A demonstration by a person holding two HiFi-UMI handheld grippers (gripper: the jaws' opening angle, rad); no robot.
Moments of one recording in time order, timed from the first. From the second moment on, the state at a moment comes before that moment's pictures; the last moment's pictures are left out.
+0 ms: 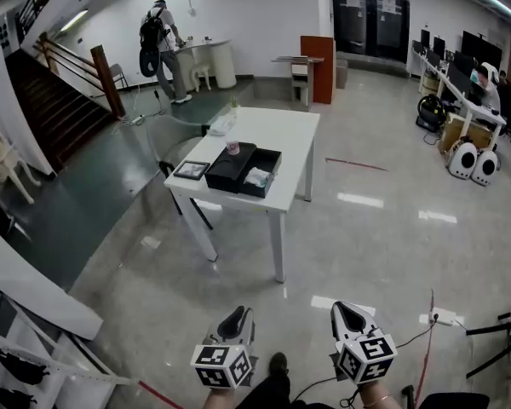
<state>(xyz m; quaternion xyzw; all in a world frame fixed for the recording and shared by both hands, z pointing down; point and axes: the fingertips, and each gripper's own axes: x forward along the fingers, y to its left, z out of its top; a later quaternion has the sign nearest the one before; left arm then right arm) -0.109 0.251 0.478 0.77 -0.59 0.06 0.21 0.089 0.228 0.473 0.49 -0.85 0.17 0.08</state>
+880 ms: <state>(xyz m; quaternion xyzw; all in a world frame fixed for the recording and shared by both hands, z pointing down) -0.198 0.120 0.483 0.77 -0.59 0.06 0.21 0.003 0.095 0.476 0.49 -0.85 0.18 0.10</state>
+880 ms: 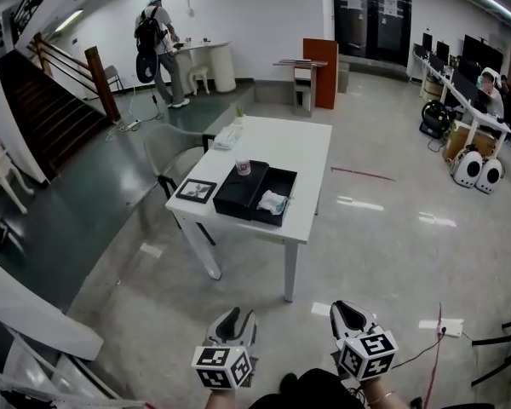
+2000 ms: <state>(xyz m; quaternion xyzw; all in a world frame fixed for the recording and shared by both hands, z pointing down) -0.183 -0.043 0.493 0.77 -0.59 0.09 0.22 0.009 -0.060 0.501 0.47 -0.85 0.21 0.12</state>
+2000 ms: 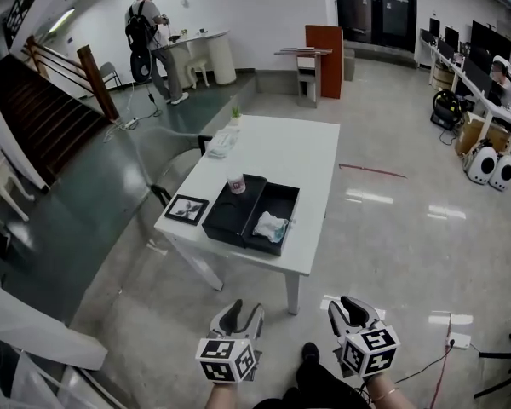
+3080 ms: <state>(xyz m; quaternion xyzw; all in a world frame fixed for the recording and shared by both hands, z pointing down) -0.180 -0.228 0.480 0.75 -0.60 0.23 0.15 0.017 -0.220 0.502 0.40 -0.88 0.22 0.11</state>
